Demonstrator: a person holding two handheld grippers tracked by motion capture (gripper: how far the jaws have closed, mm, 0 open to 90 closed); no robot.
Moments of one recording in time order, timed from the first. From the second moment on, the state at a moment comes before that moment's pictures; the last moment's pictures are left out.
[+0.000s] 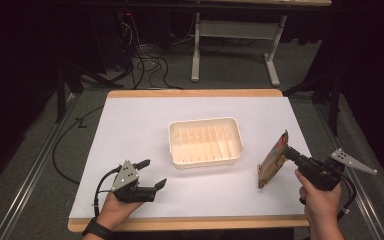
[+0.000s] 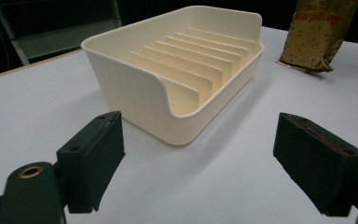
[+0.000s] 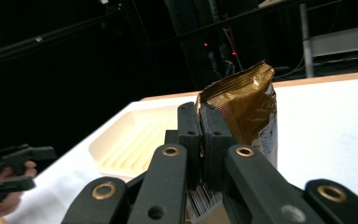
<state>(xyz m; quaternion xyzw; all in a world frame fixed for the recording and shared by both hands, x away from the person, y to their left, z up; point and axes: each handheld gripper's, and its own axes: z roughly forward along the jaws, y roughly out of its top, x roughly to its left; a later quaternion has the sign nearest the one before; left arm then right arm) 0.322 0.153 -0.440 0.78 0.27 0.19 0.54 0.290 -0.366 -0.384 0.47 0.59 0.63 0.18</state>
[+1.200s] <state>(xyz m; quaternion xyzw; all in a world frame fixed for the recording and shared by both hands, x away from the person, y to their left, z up) 0.321 0.159 -0.437 0.77 0.27 0.19 0.55 0.291 -0.334 -0.322 0.42 0.60 0.66 0.20</state>
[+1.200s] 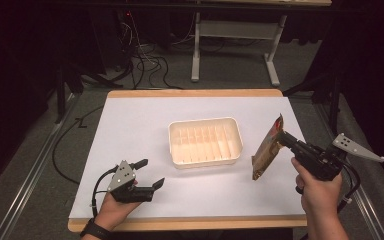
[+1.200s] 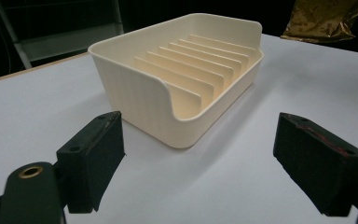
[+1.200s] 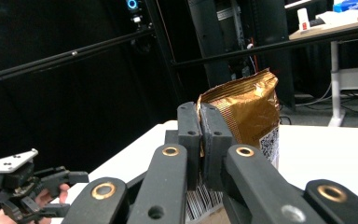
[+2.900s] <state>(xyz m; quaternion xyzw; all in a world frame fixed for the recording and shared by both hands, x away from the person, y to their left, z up) 0.321 0.161 -0.435 0.77 0.27 0.18 0.55 0.361 -0.233 -0.300 0.37 0.65 0.64 0.17</state>
